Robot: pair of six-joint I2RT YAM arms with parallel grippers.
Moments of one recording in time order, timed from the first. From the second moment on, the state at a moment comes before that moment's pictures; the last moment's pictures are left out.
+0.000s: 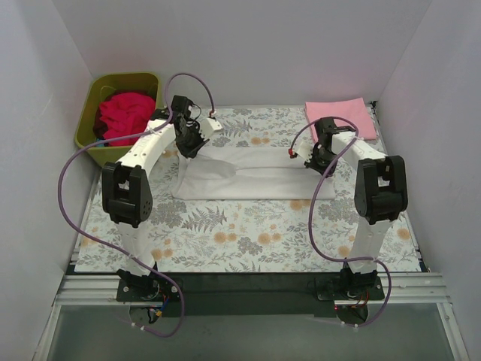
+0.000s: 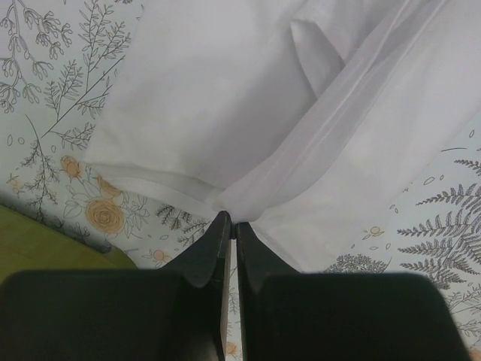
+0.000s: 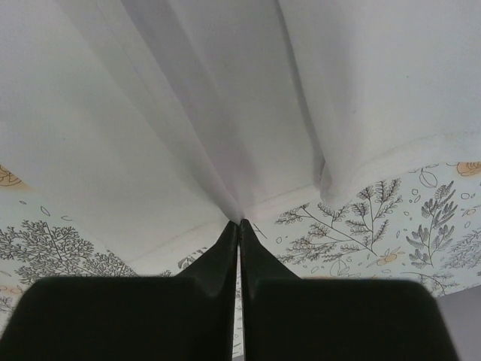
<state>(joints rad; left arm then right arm) -0.26 1.96 1.74 -0.94 0.24 0.79 0.18 1.93 1.43 -0.87 -0.04 -1.03</state>
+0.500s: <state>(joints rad) -0.21 1.95 1.72 -0.87 0.20 0.56 0.14 1.99 1.67 -0.90 -0.07 -0.94</state>
